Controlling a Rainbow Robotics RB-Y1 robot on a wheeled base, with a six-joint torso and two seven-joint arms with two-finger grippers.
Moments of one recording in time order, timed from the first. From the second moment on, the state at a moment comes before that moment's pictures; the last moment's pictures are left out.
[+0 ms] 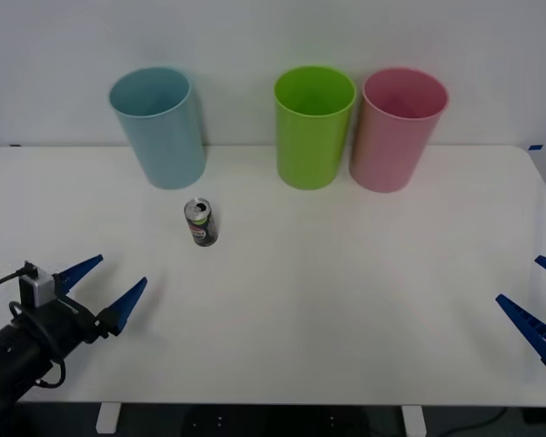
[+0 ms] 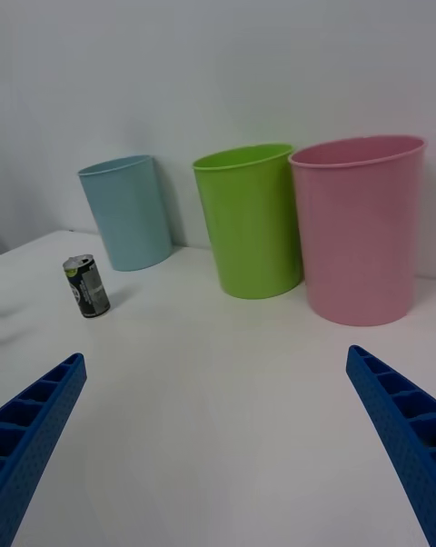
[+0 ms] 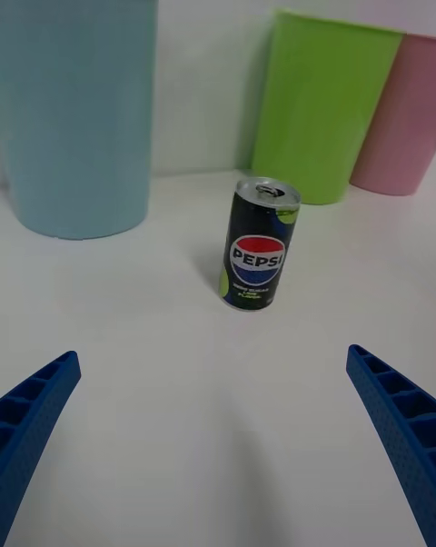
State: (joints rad) right arm 0.35 -0.40 -0.52 -1.66 0.96 -1.22 0.00; left arm 0.13 0.33 0.26 -1.39 -1.11 -0.86 -0.16
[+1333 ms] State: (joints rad) right arm 0.35 -0.40 -0.52 -1.66 0.96 -1.22 0.00; left arm -0.11 0.13 0.23 -1.20 -1.27 -0.70 -0.21
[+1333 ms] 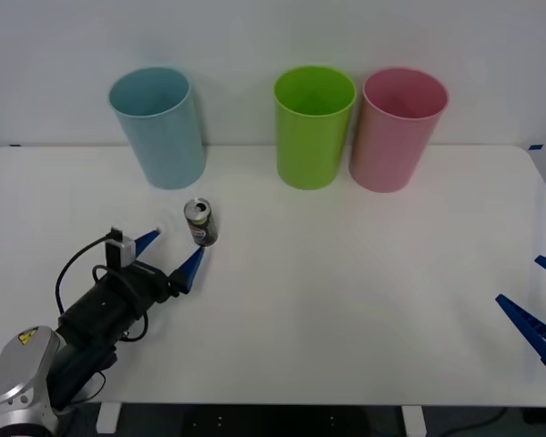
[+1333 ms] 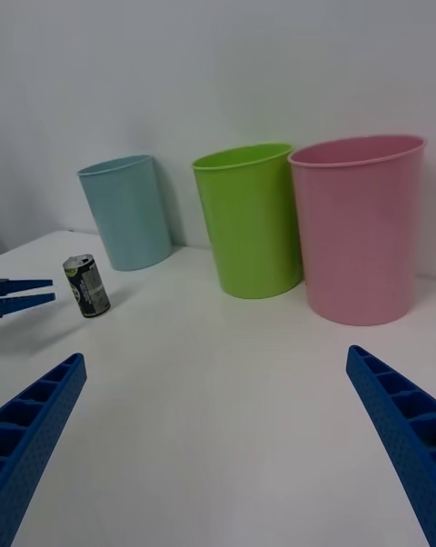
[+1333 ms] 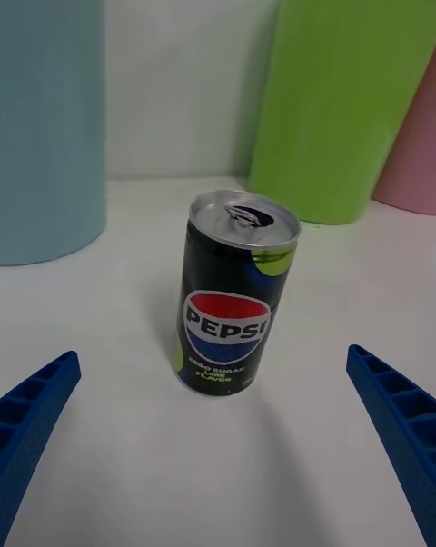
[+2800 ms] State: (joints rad) right arm 0.35 -0.40 -0.52 -1.66 0.96 -1.22 0.00; left arm -0.33 0.03 0.25 -1.00 -1.40 -0.53 -0.23
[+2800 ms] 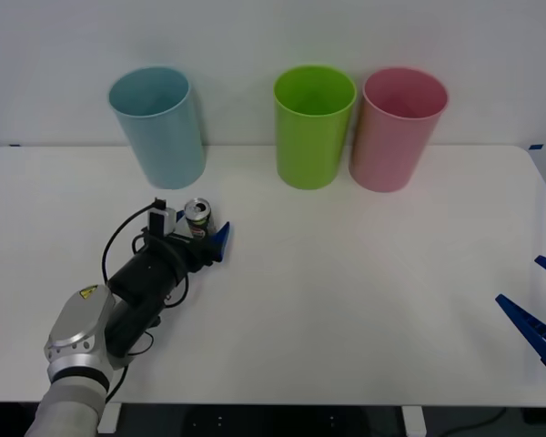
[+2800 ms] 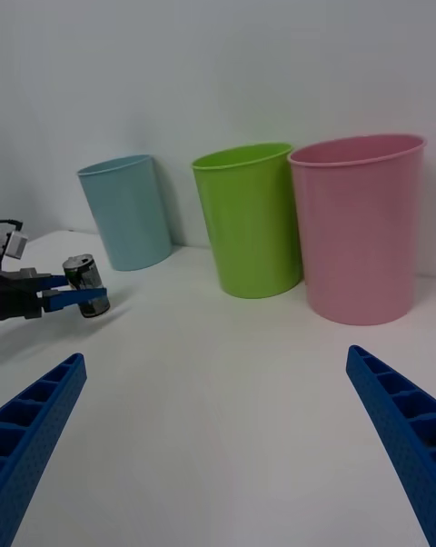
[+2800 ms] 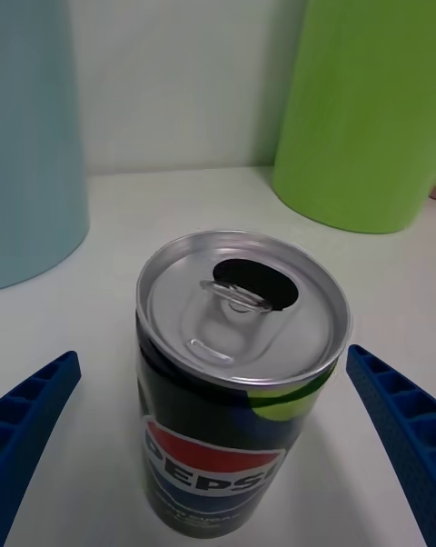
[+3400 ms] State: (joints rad) right arm 0.35 -0.40 -0.52 -1.66 0.96 -1.22 0.00; left arm -0.34 0.03 0.24 -1.00 -1.40 -0.51 -0.23
